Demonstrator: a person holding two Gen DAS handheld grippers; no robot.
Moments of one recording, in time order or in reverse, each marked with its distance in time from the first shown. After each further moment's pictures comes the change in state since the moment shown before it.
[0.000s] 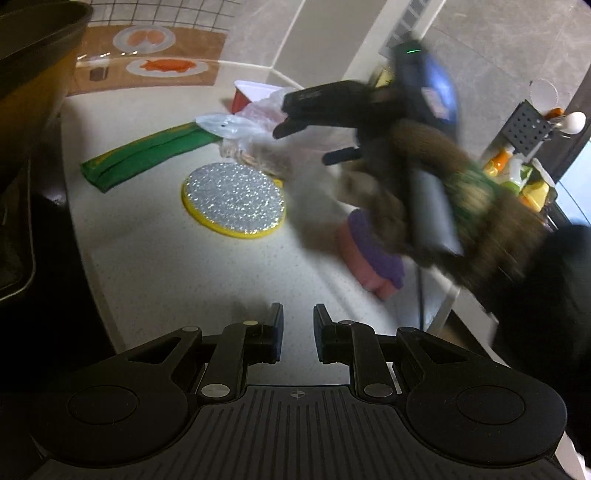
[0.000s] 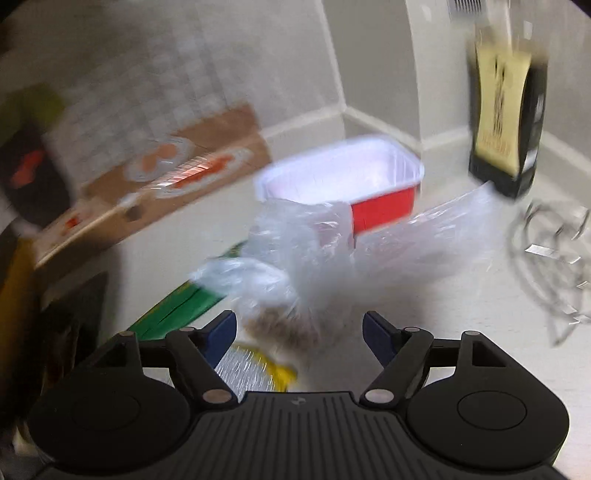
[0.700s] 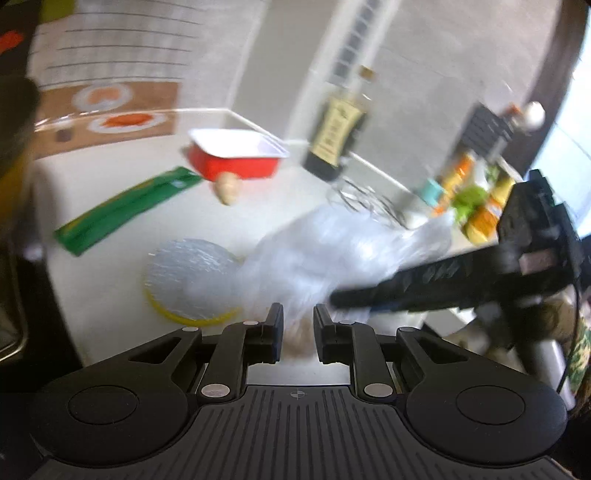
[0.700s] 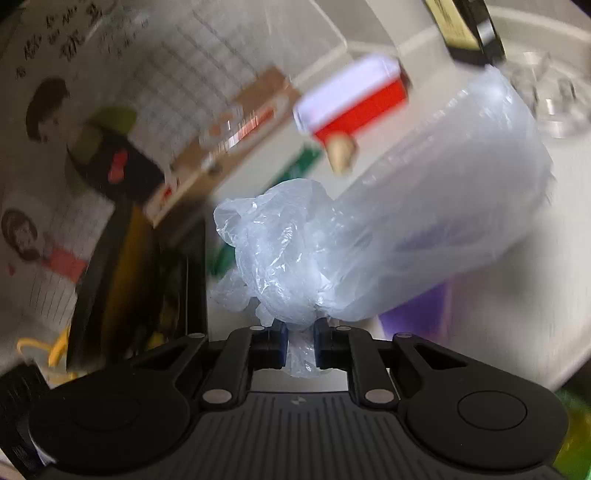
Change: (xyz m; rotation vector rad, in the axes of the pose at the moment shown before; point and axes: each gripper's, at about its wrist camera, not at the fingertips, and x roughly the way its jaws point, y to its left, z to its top) left arm -0.009 -0.043 0.016 0.150 -0.080 -0.053; right arm -0.112 -0.074 -0.110 0.176 0.161 0.357
